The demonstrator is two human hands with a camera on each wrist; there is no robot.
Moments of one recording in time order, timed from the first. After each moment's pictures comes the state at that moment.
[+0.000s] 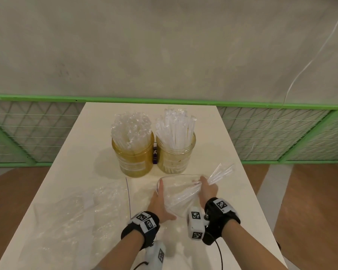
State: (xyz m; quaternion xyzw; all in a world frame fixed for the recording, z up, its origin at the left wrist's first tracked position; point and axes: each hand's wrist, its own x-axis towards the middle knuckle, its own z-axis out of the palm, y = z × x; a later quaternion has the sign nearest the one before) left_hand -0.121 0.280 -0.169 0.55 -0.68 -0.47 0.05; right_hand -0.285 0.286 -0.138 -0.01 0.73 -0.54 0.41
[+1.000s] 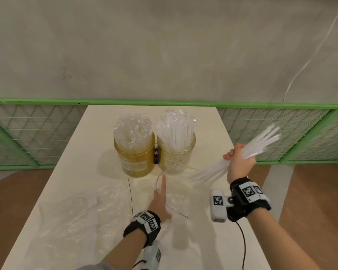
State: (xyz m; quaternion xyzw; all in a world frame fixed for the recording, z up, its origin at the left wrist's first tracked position) left_hand -0.116 0.283 -0.153 0.55 -0.73 -0.41 0.04; right_hand -0.334 0.275 -0.037 -0.09 0.54 -0.80 0.23
